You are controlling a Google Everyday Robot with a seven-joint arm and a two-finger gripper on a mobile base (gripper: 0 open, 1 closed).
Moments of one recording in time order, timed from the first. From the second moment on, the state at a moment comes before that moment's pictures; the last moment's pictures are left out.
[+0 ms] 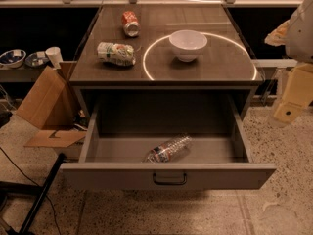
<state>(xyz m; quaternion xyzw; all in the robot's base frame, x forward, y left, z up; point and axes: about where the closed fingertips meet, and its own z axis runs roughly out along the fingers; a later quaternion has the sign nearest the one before) 0.438 -0.217 0.976 -0.60 0.78 -0.03 0.16</state>
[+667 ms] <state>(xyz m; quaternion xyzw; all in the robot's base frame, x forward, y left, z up) 0.435 -0.207 0.979 -0.64 0.75 -0.06 0.15</state>
